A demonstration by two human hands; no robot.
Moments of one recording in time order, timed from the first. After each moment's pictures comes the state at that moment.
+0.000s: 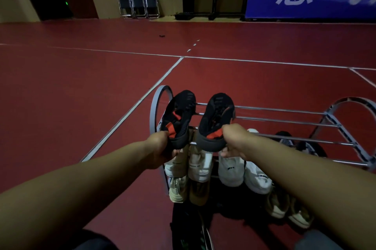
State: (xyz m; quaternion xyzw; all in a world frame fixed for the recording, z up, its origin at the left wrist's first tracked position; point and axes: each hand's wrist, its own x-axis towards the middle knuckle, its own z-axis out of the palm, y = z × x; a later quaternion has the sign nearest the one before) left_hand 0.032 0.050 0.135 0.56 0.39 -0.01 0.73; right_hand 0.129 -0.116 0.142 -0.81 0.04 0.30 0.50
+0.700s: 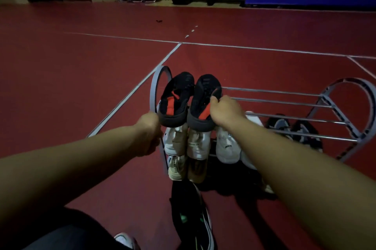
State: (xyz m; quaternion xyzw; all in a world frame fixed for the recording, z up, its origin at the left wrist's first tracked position) left_hand -0.008 0.059 0.144 0.67 0.45 -0.05 0.59; right_hand 0.119 -0.096 0.140 -0.94 -0.08 0.03 0.34
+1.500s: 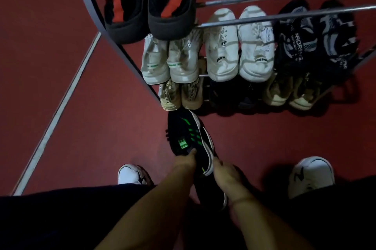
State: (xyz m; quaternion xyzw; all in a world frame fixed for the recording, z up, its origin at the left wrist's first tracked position) left_hand -0.083 -0.078 -0.158 0.58 0.60 -0.15 0.53; right_hand -0.074 -0.198 -0.155 -0.85 0.15 0.38 0.33
